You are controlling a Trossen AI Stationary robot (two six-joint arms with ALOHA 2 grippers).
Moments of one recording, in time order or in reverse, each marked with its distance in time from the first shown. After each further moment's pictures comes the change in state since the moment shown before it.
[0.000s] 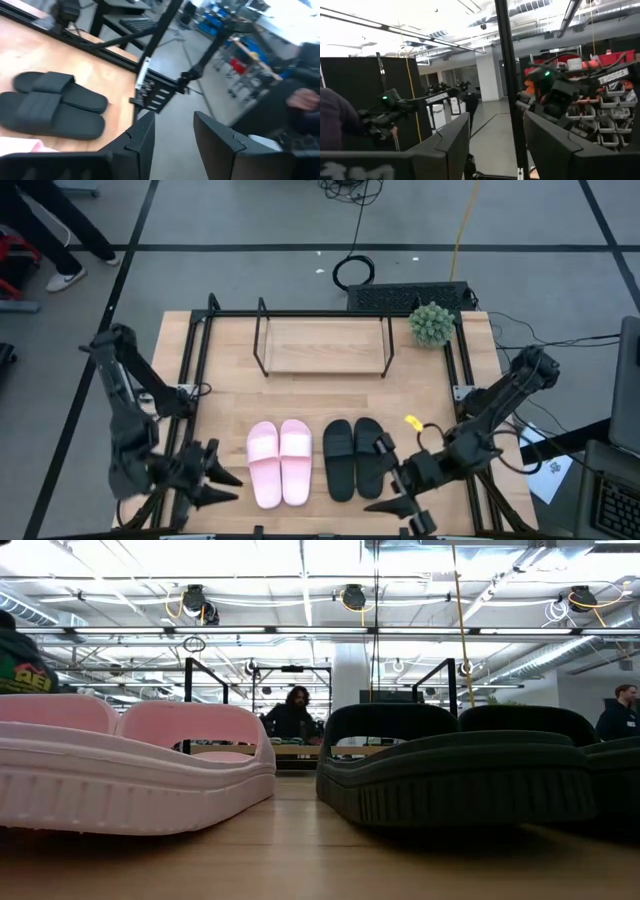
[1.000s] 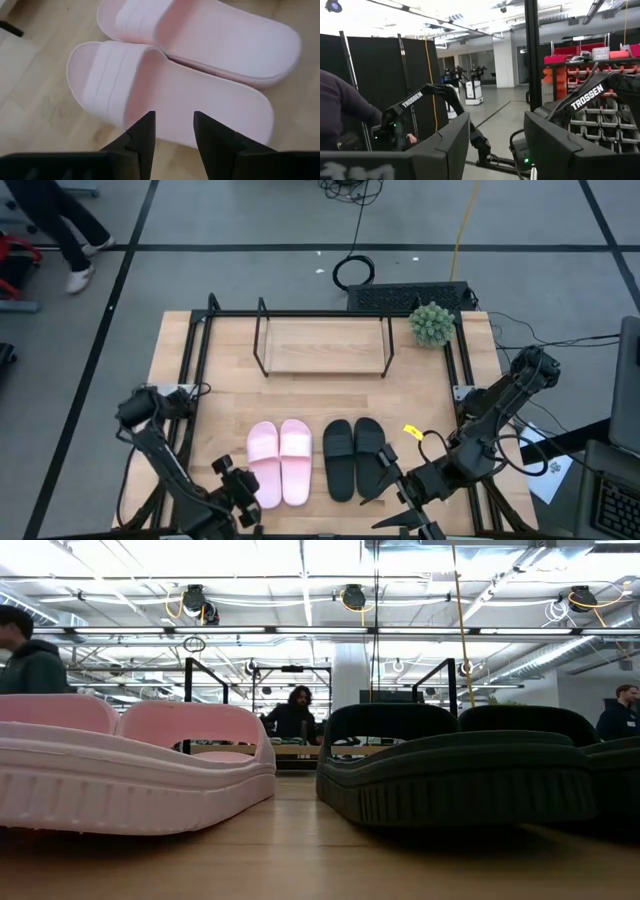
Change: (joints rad) left arm 0.126 0.703 0.396 -1.115 0.260 -0.697; right arm 0.032 -0.019 0.012 -0.122 -0.079 0.001
